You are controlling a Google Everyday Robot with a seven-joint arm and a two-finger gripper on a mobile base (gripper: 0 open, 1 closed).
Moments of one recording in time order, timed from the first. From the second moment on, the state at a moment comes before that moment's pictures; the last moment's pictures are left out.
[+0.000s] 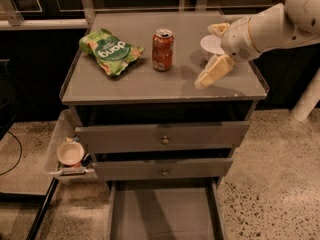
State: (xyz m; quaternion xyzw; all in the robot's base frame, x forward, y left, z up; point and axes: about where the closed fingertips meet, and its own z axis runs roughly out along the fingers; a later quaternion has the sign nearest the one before) arm 0.641 -0.139 0.921 -0.57 0.69 0.11 0.43
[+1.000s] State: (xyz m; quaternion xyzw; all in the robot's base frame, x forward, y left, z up) arm 0.678 -0.109 0.909 -0.51 0.66 0.19 0.52
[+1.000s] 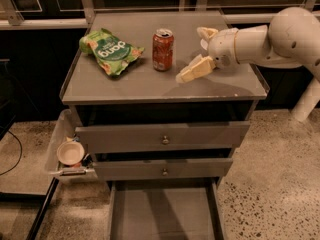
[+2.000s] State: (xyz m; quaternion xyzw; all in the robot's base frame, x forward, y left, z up) arm 0.757 -0.072 0.901 -0.43 0.61 0.30 0.59
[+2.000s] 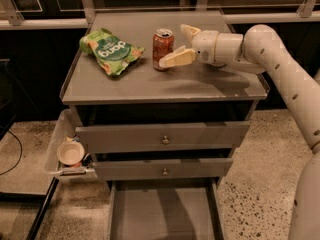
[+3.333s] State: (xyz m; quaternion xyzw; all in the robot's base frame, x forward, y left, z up) arm 0.772 -0.050 0.906 -0.48 0.61 0.27 0.57
